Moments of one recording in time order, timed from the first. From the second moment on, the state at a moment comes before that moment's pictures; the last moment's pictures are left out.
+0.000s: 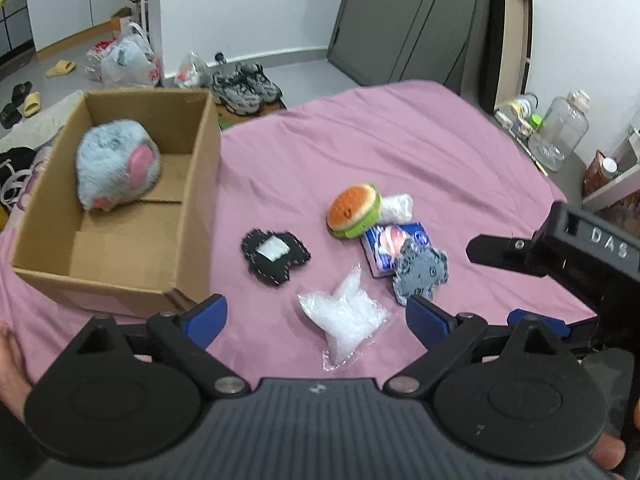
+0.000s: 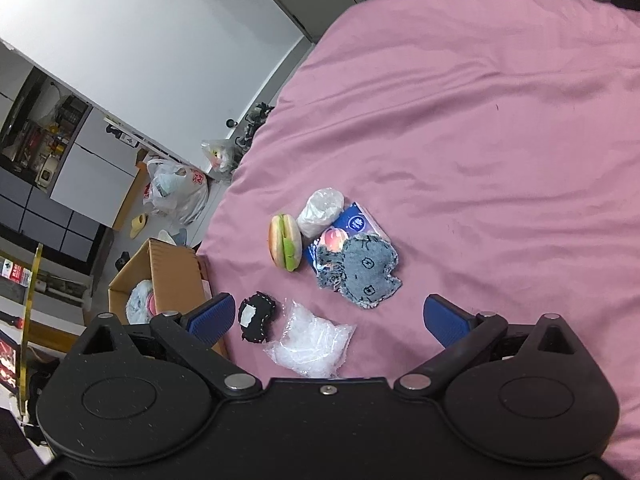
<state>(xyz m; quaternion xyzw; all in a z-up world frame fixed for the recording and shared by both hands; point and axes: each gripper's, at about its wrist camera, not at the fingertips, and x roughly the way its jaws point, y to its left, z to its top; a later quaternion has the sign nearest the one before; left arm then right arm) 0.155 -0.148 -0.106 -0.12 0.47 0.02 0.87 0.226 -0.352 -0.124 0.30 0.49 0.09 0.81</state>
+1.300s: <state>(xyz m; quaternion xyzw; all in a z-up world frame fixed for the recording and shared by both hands) 0.196 -0.160 -0.175 -0.15 0.52 0.03 0.84 0.284 -0.323 -0.190 0.22 0.57 0.07 0.79</state>
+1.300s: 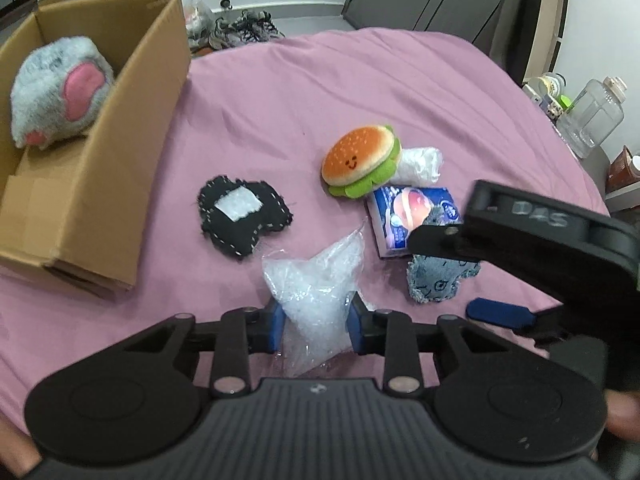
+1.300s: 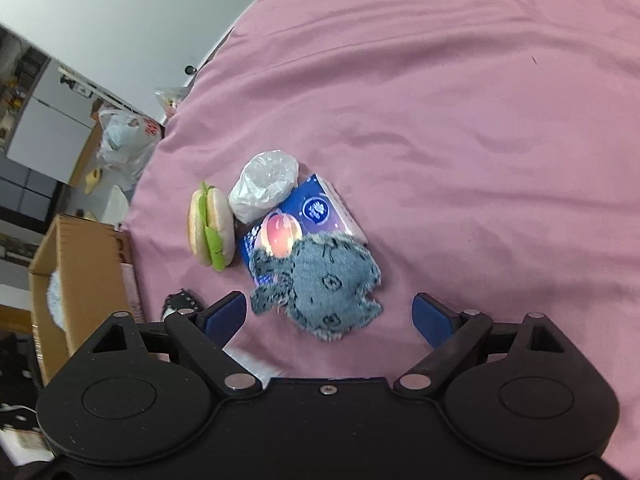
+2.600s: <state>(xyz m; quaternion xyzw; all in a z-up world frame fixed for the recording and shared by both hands) 0.110 -0.052 -0.041 -0.18 0.40 0.05 0.90 0.216 -0.298 -0.101 0.21 0.49 0.10 0.84</state>
